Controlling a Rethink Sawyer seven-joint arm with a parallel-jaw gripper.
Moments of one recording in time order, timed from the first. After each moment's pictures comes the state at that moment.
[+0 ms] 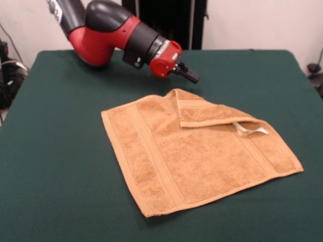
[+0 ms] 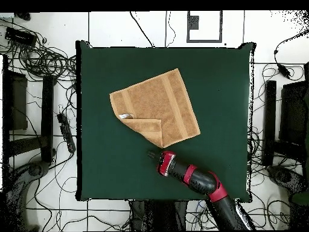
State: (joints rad) arm -1.67 0.48 0.87 1.88 -0.92 0.63 0.07
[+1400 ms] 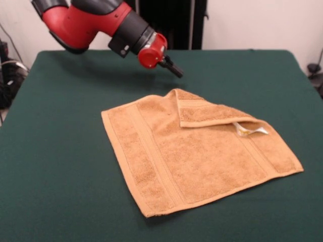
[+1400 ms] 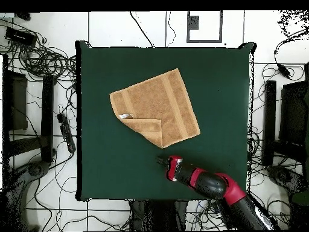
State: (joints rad) arm -1.54 0.19 0.87 1.97 -0.87 0.58 0.07
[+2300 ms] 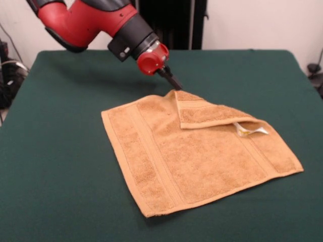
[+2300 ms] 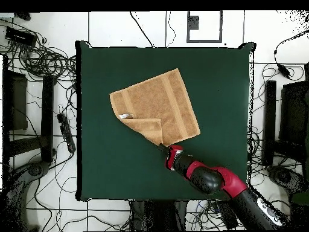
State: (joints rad) arm -1.40 0.07 0.87 1.98 -0.87 0.35 0.07
